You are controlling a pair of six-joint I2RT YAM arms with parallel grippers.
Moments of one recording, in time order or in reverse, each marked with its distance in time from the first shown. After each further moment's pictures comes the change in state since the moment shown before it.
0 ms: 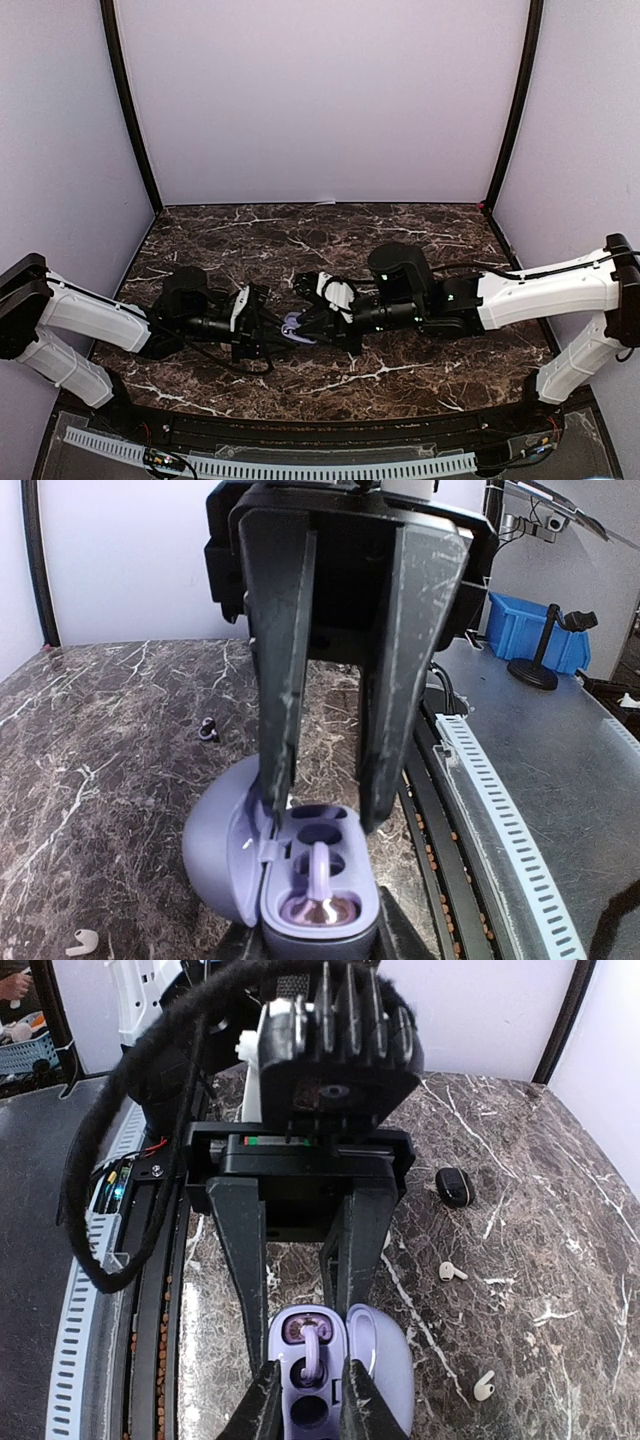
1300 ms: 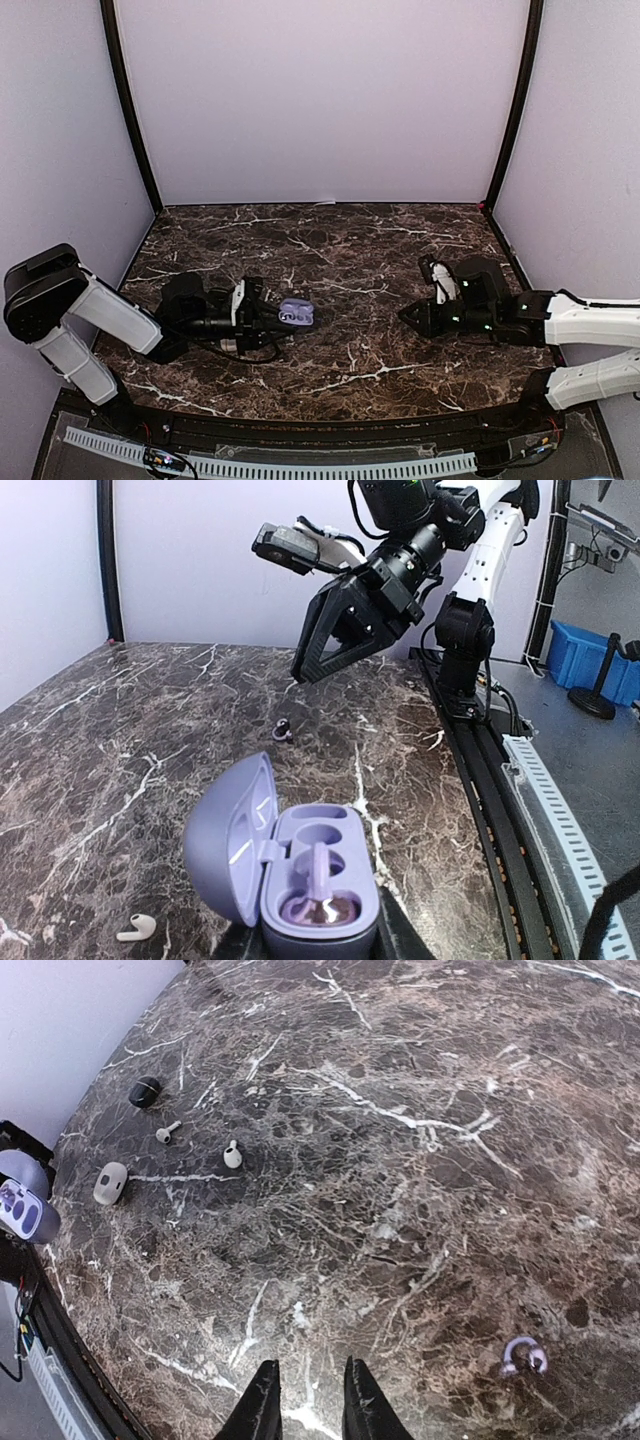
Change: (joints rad) left arm 0.064 0.162 -0.048 0.309 -0.081 -0.079; right arm -0.327 -0.457 -0.438 -0.192 0.236 0.673
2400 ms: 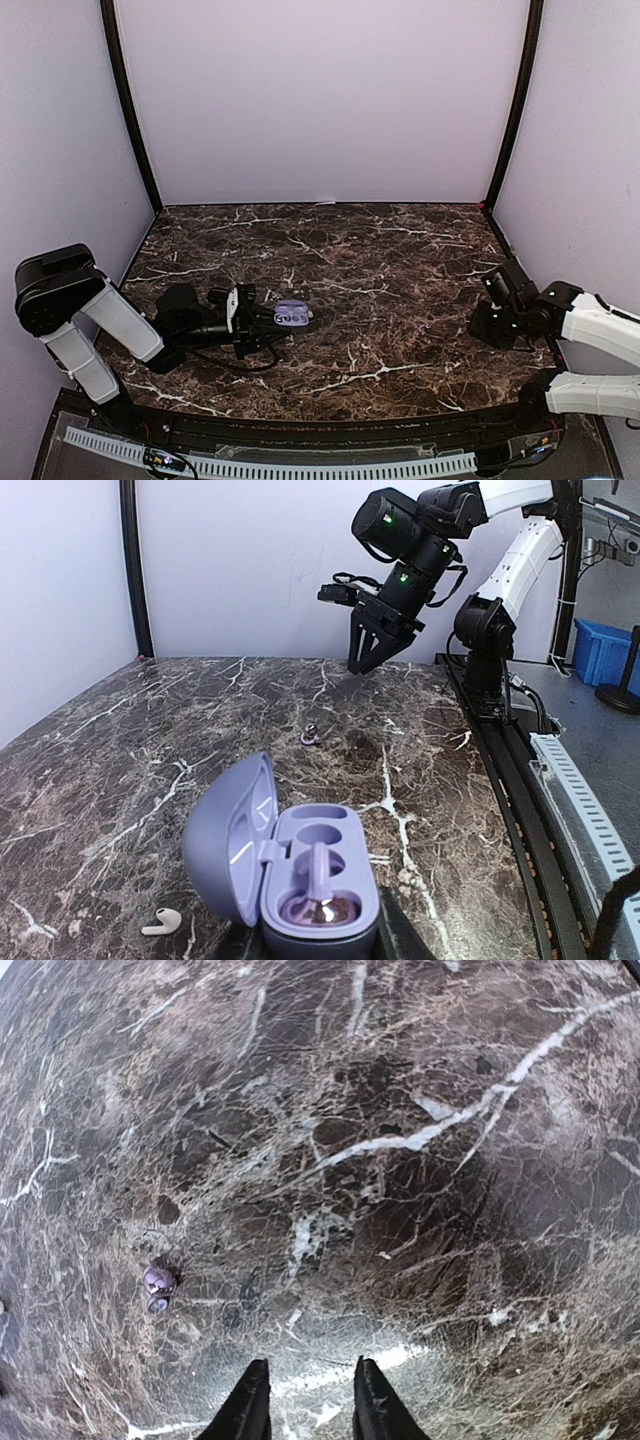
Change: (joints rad) left arm -0.010 0.083 -0.080 0.225 -0.084 0.029; right arm -0.313 -0.171 0.010 -0.656 0.227 0.489
